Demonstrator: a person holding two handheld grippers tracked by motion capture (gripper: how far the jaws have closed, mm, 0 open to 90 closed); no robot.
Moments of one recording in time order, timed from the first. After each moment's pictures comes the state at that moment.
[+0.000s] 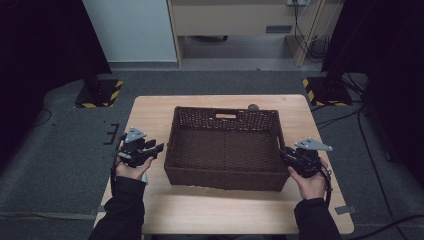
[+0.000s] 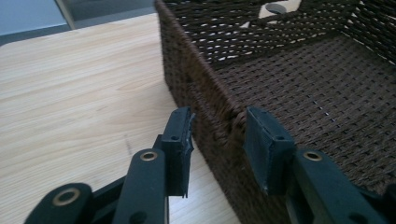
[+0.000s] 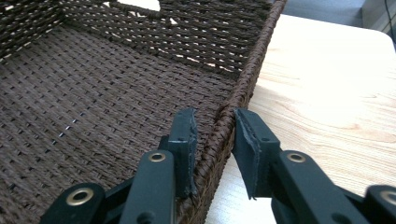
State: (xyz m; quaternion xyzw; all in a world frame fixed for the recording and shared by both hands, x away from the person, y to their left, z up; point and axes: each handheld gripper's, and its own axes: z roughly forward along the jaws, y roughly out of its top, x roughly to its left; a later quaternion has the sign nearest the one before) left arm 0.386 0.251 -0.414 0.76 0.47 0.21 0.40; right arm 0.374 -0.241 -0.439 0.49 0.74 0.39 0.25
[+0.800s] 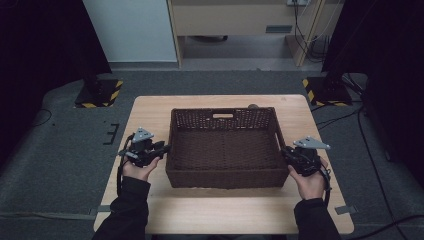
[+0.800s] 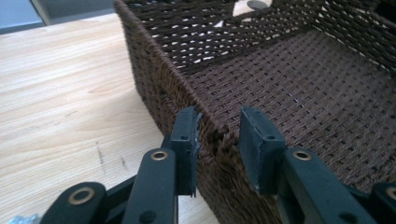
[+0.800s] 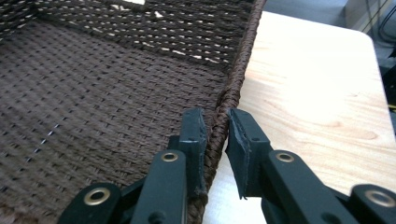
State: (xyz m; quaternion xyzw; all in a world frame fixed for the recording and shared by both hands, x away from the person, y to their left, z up) left arm 0.393 0.239 -0.423 0.77 0.46 0.18 0.41; right arm 0.376 -0.237 -0.434 0.50 0.74 0.36 0.27
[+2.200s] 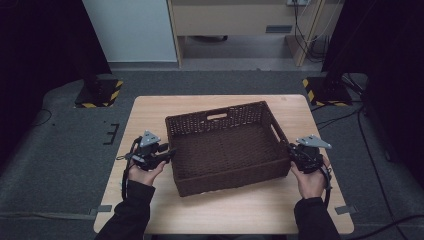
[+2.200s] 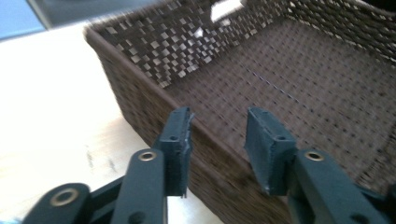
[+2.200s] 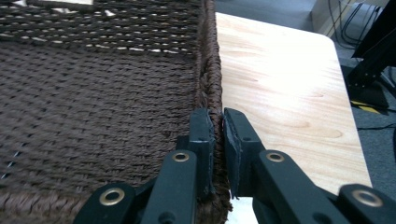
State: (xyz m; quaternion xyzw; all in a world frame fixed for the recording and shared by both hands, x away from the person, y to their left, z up) left arm 0.384 0.225 -0.421 0.77 0.45 0.21 0.41; right arm 0.384 -0.243 -0.437 0.52 0.72 0.35 0.31
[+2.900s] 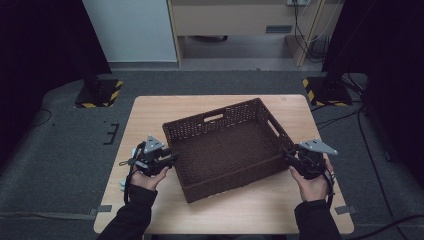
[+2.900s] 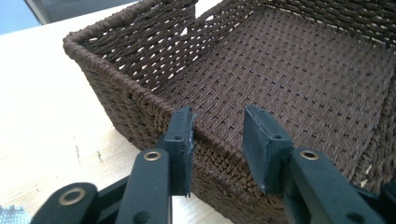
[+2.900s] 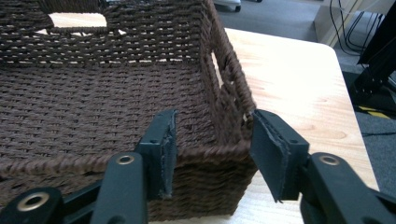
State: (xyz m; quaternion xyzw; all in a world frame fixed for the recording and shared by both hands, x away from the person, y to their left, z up) left arm 0.365 0.211 -0.426 0.78 0.44 0.21 0.40; right arm 0.360 -0.239 -0.424 0.52 0.70 0.38 0.30
